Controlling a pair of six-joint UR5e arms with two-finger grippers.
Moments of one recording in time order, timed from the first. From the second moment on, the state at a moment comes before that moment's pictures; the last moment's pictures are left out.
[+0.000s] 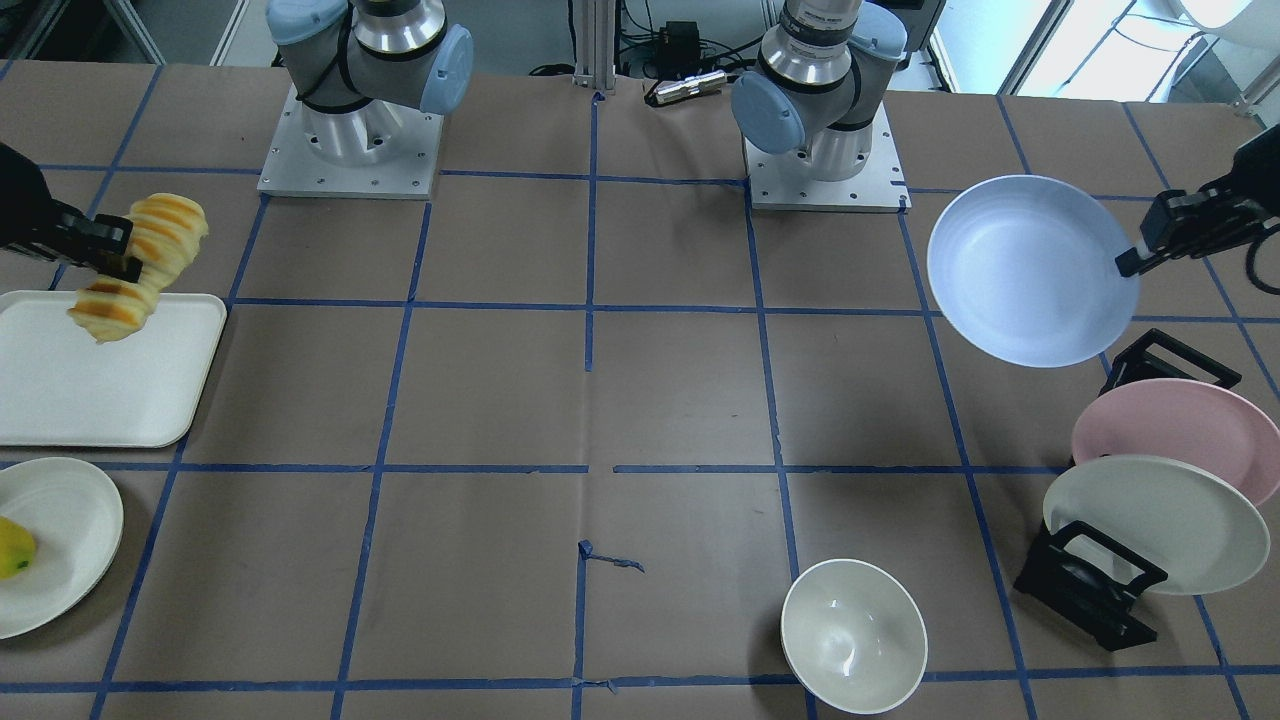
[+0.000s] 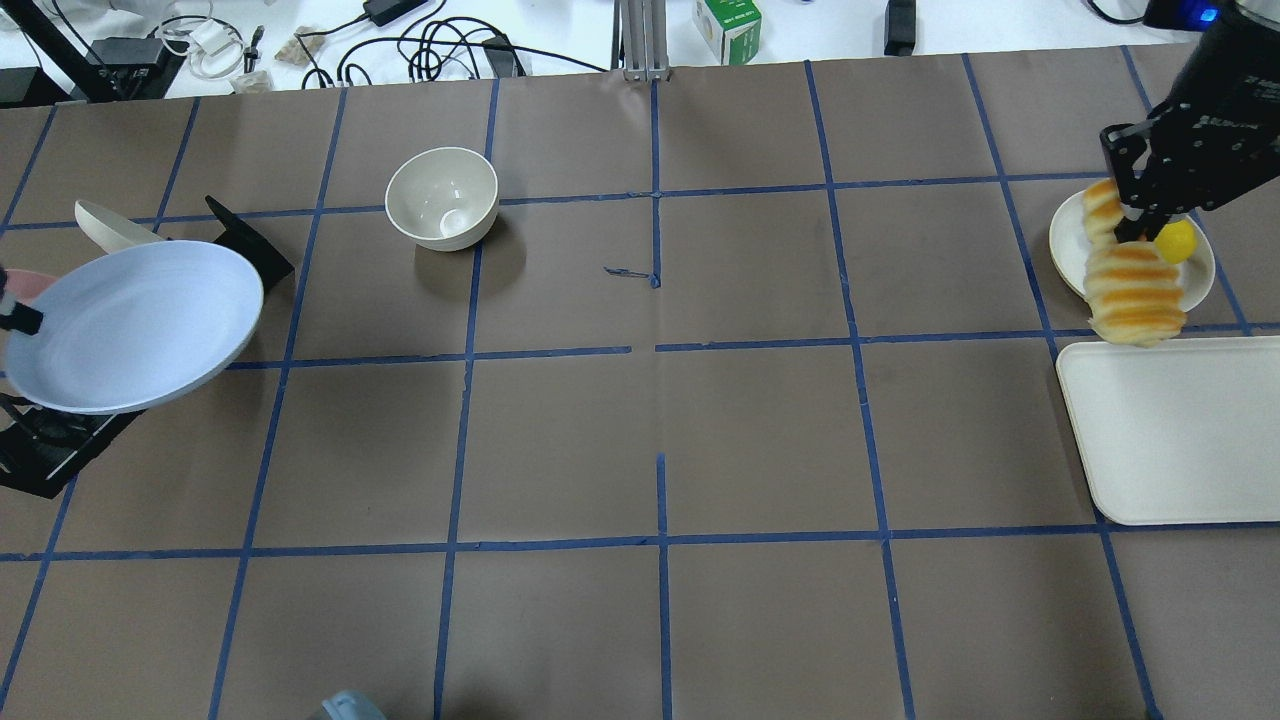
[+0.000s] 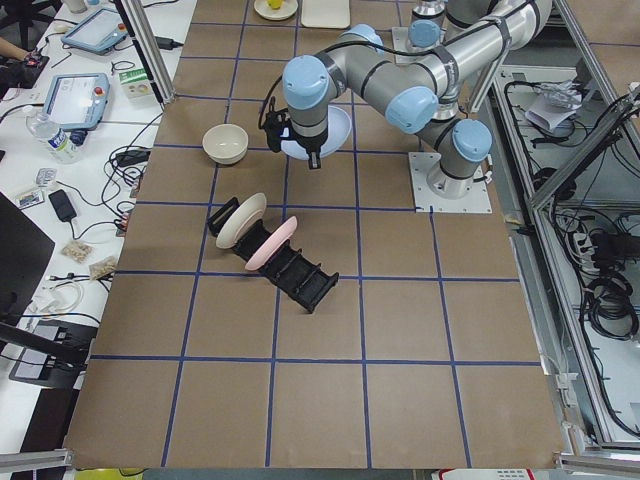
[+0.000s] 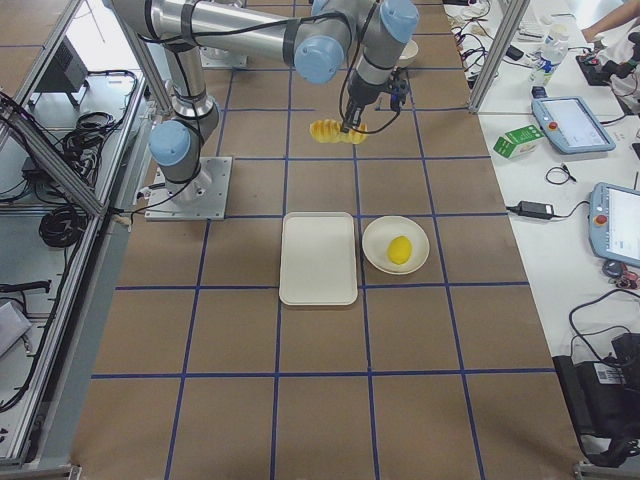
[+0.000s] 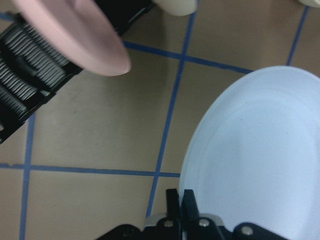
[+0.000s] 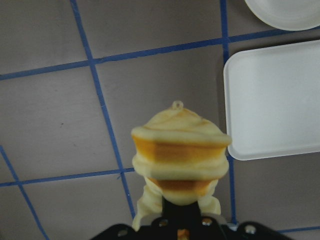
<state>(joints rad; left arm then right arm) -0.94 -1.62 -1.57 -1.74 1.36 0.63 1.30 -1.43 1.40 -1.27 -1.57 -0.12</state>
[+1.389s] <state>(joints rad) -1.56 -1.90 -2.01 -0.67 1.16 0.26 1.54 -1.32 1.32 -1.36 -1.44 0.09</state>
